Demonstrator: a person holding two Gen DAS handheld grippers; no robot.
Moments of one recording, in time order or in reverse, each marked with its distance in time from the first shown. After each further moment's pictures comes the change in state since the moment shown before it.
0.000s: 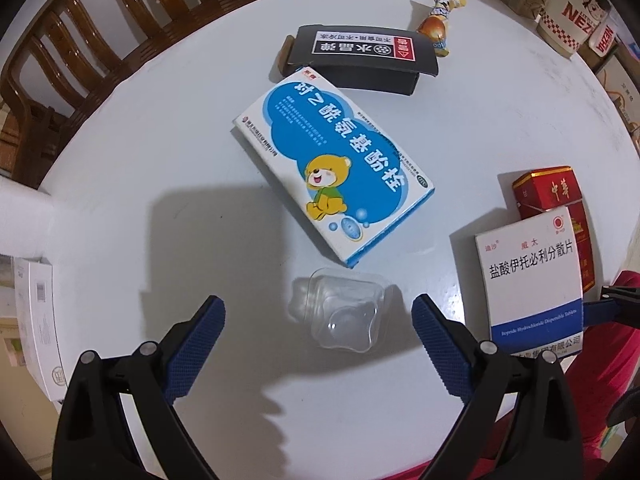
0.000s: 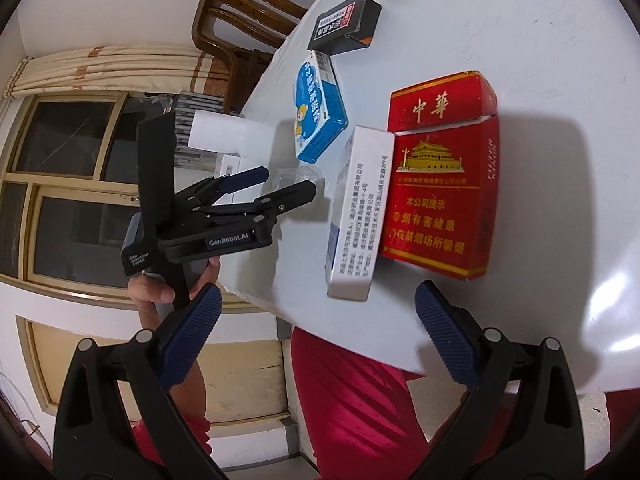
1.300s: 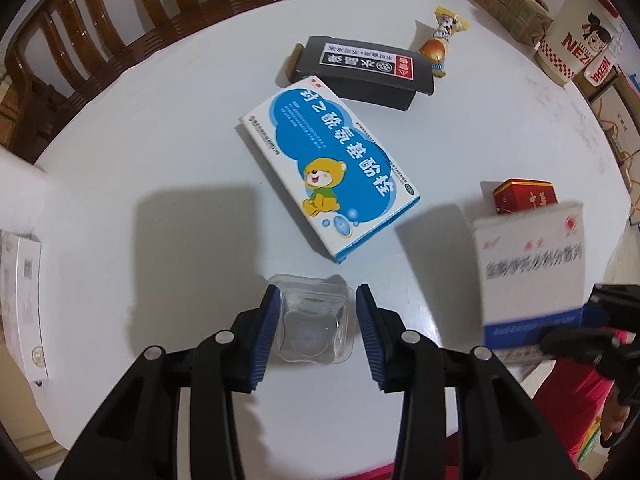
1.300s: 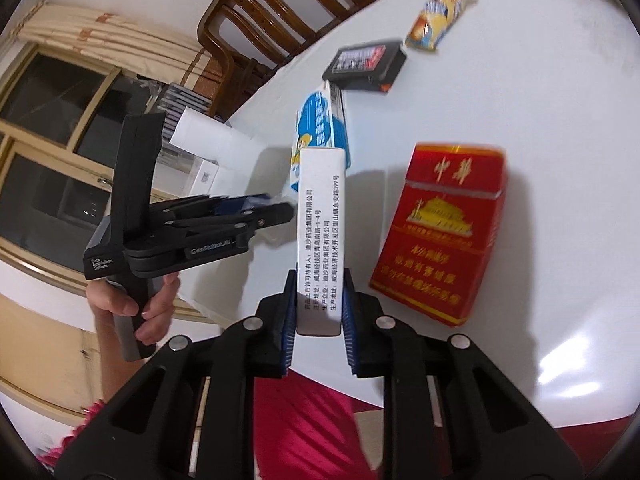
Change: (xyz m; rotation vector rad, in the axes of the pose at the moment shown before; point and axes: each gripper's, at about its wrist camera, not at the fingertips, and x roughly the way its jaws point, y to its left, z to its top) left arm -0.016 0.007 -0.009 -0.094 -0.032 -0.075; right arm 0.006 0.027 0.013 -0.197 -0.101 -0.192
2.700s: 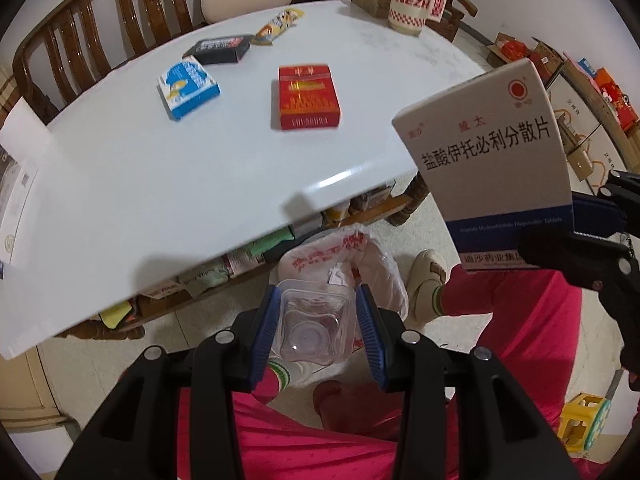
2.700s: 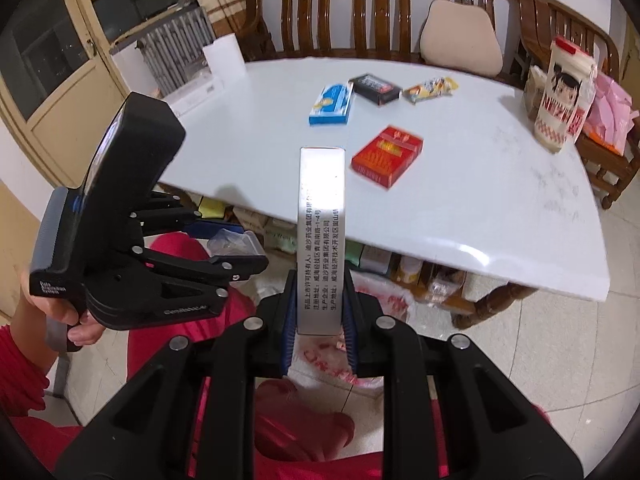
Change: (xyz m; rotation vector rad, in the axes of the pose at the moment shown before) left arm -0.067 -0.155 -0.188 0.044 -0.154 -0.081; right arm -0.098 0.070 -0.162 -0.482 -0.046 -0.415
